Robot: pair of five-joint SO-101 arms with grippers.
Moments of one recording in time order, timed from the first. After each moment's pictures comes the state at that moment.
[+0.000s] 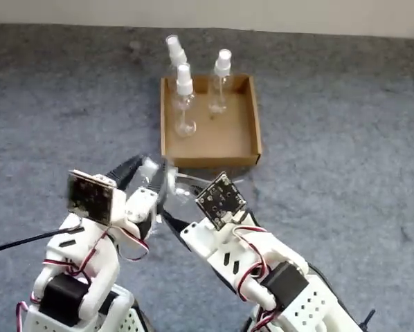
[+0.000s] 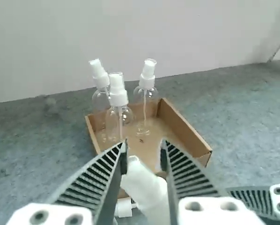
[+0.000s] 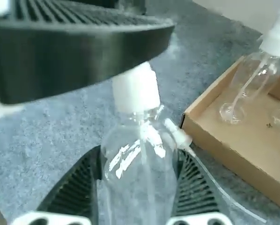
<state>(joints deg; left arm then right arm) 19.8 -92.3 66.6 49.3 5.6 -46.8 -79.7 72.5 39.5 3.6</state>
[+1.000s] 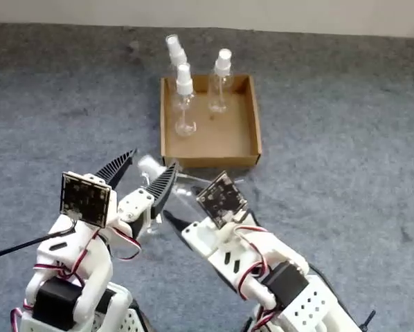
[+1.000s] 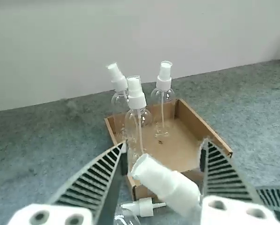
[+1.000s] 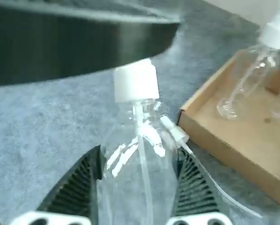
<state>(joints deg) 13.7 -92.4 62.7 53.1 2.7 -43.9 -79.7 72.7 39.3 3.3</state>
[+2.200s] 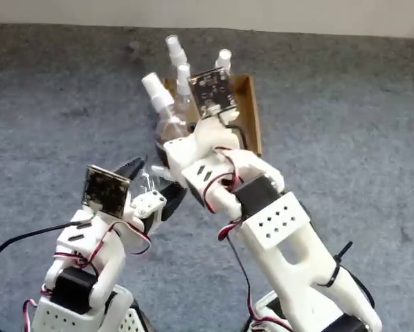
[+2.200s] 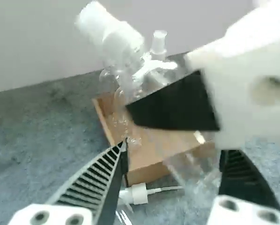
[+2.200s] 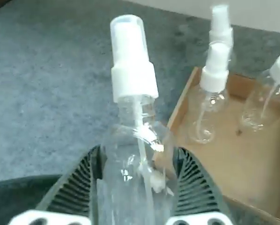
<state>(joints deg) 13.4 -92.4 74.6 45.1 2.3 -38.9 -34.0 27.6 44.1 -8.2</state>
